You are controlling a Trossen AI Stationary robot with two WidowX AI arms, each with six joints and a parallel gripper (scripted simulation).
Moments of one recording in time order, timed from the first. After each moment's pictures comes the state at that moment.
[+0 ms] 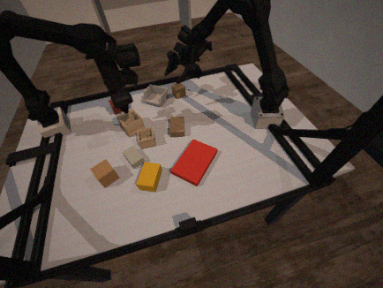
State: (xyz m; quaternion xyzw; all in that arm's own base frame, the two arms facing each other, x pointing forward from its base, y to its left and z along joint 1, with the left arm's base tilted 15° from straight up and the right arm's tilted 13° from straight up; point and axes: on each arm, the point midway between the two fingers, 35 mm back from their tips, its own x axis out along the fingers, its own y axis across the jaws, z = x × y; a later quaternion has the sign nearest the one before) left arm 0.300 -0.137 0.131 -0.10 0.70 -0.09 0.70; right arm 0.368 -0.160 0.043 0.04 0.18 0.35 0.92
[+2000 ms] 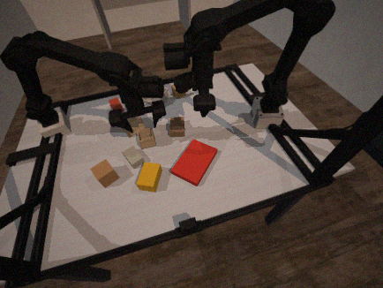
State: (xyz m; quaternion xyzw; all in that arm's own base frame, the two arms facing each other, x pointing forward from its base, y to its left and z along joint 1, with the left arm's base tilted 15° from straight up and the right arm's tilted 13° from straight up) left arm 0.331 -0.252 0.114 -0.51 0.61 0.36 0.49; right arm 0.269 0.051 0.121 0.07 0.70 0.08 0.70
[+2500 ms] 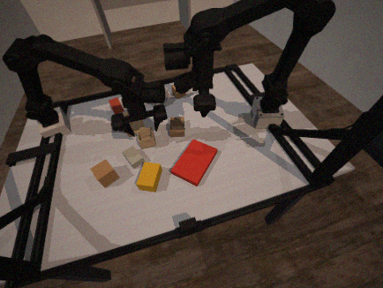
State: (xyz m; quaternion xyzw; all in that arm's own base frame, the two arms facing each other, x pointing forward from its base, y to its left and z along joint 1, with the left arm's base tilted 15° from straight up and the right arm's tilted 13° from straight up) left arm 0.331 -0.258 0.096 -0.51 0.61 0.36 0.49; right arm 0.269 0.051 0.122 0.07 0.70 0.07 0.70
